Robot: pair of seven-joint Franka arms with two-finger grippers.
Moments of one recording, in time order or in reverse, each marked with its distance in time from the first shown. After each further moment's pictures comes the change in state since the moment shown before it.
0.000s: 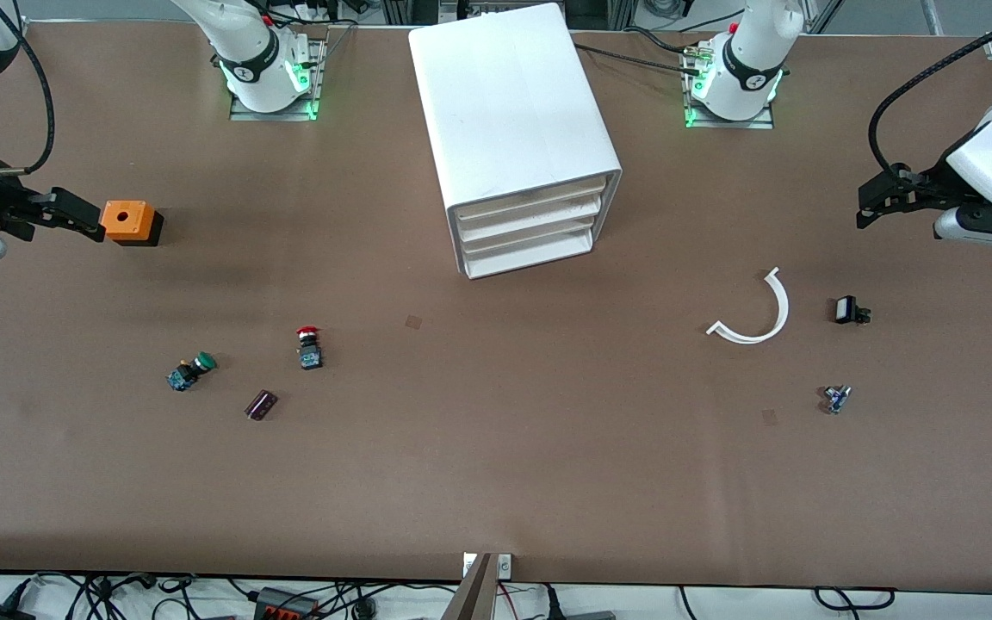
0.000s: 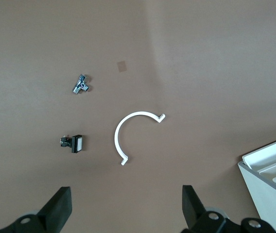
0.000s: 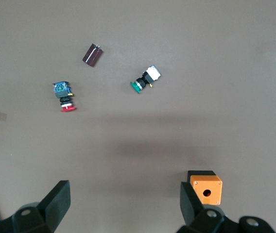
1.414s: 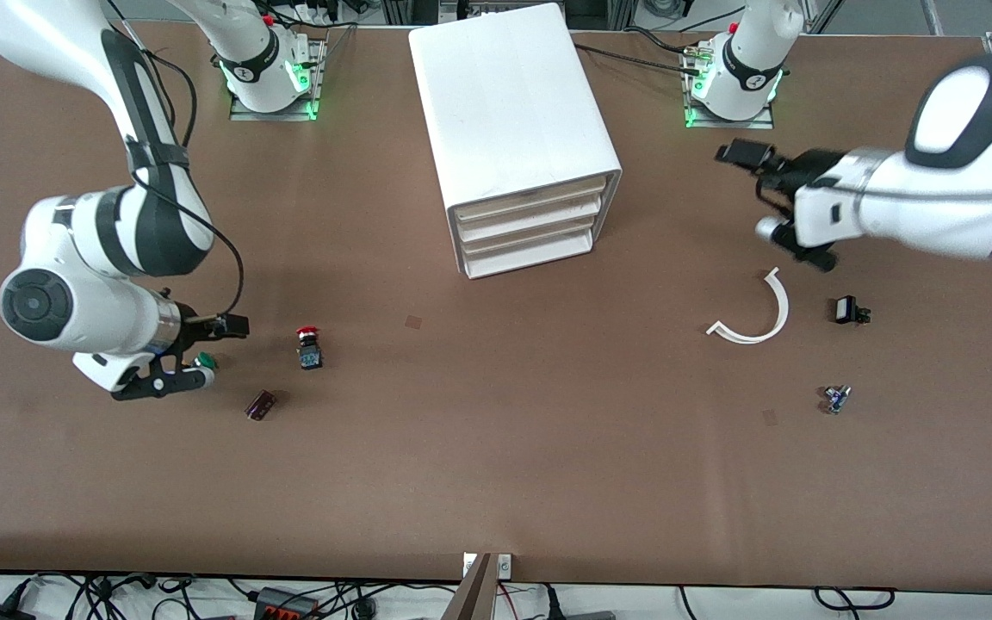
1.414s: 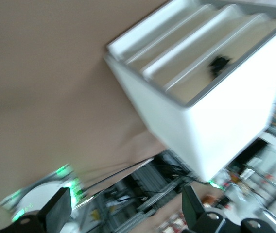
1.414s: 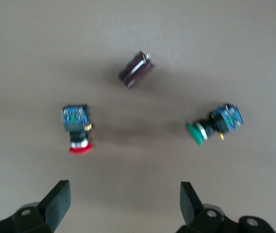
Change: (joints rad) left arm -0.050 0.245 -0.007 -0.030 -0.550 -0.382 0.138; right arm 0.155 0.509 0.014 0.183 0.000 0.202 -0.001
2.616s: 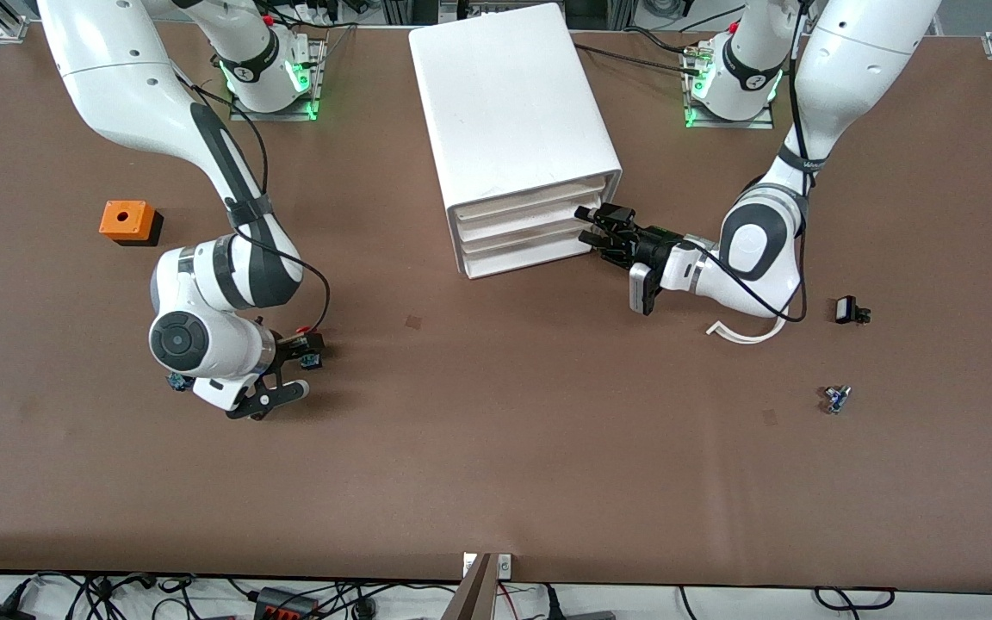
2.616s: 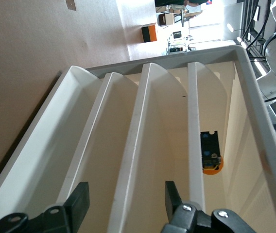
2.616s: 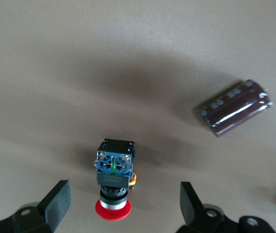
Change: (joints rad) left arm -0.067 0.285 -0.106 -0.358 -0.627 0.457 0.830; right arm 0.080 0.189 0.031 0.006 0.020 0.155 -0.068
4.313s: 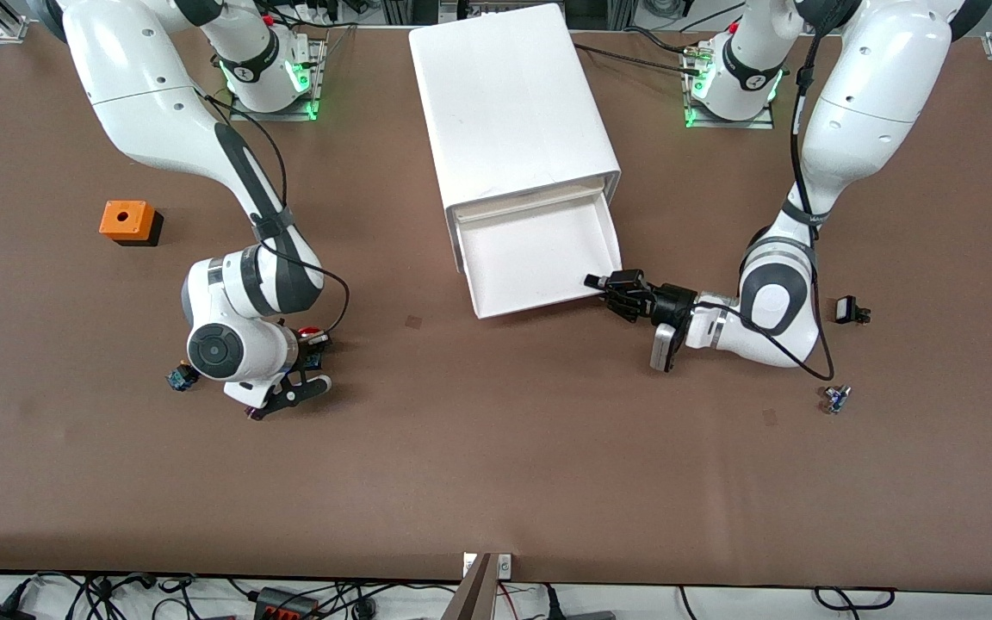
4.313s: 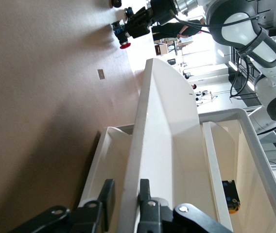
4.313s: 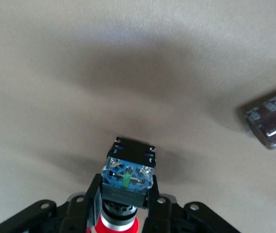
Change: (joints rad) left arm 0.063 0.218 0.019 0.301 -0.023 -0.008 0.008; right arm 0.021 0.056 0.001 0.014 0.000 -0.001 -0.020
